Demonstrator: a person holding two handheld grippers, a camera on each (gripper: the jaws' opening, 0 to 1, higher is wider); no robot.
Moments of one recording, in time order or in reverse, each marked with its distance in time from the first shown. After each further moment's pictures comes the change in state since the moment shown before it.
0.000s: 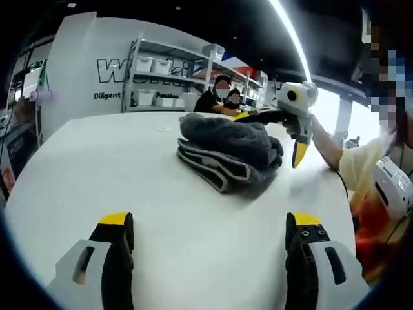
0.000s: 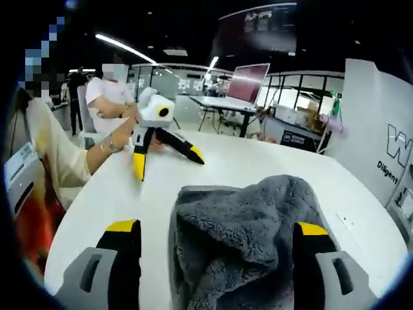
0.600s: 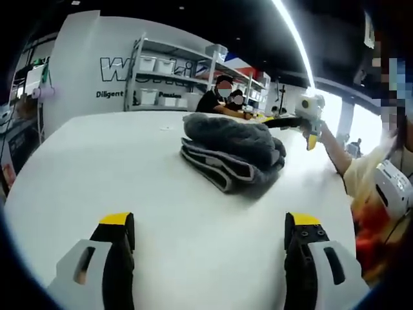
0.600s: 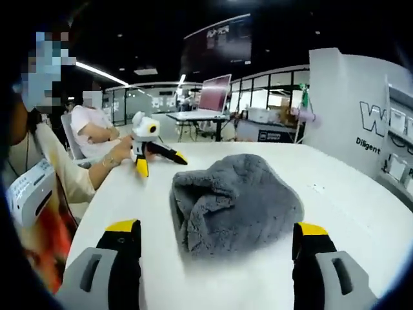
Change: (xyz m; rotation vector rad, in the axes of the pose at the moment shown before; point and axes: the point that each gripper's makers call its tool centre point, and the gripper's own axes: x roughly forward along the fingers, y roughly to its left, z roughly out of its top) left arm -0.002 0.009 0.000 -0.026 -0.008 0.012; right arm -0.095 -0.014 -0.040 0.167 -0.084 -0.120
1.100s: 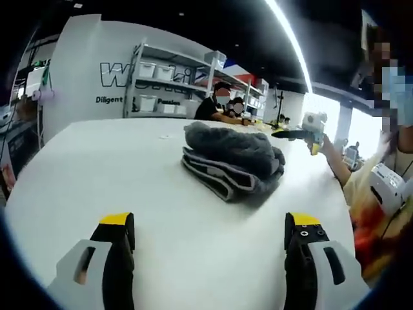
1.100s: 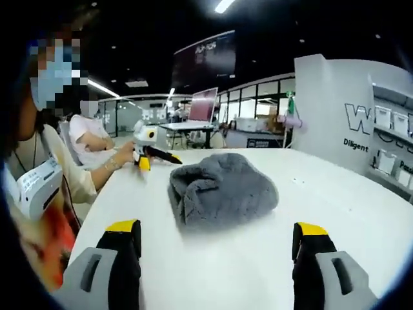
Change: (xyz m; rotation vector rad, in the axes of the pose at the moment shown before) left arm -0.004 0.006 0.012 0.003 -0.057 -0.009; right arm -0.054 -0.009 -0.026 0.034 -0.061 -0.052
